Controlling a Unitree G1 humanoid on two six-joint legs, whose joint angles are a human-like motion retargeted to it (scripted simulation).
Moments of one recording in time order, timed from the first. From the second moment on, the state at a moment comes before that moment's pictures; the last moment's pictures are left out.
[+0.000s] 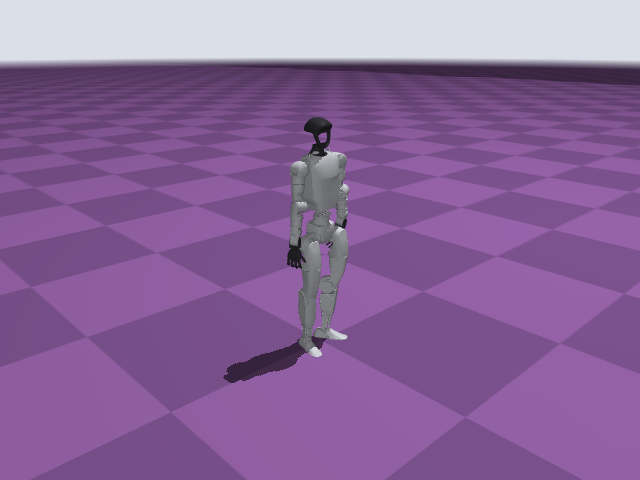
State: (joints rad) left arm 0.09 0.09 0.45 1.56 0.34 0.16 -0.27; right arm 0.02 -0.14 -0.16 1.60 -0.70 0.01 0.11; waist -0.05 0.02 -0.15; left_leg -0.02 0.02 0.52 -0.02 -0.06 -0.02; right_leg -0.05 -0.01 -0.28 0.02 -0.10 0.01
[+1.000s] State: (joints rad) left arm 0.09 0.09 0.44 1.55 0.35 0.16 -0.27; right arm 0.02 -0.14 -0.16 1.61 -0.72 0.01 0.10; waist -0.05 0.02 -0.15; left_leg -0.02 0.02 0.52 -0.02 -0.06 -0.02; right_leg -0.05 -0.02 -0.29 0.02 -0.10 0.01
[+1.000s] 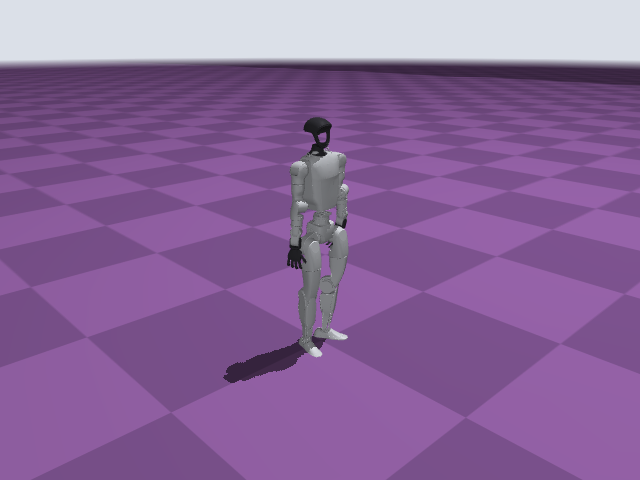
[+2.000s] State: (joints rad) left arm 0.09 0.09 0.44 1.55 0.35 0.16 -0.27; right arm 0.02 -0.13 -0.15 1.60 -0.74 0.01 0.08; waist -0.04 0.02 -0.15; left_leg -0.02 0.02 0.51 -0.02 -0.06 -0.02; right_leg -0.05 -0.02 -0.29 0.02 -0.10 0.01
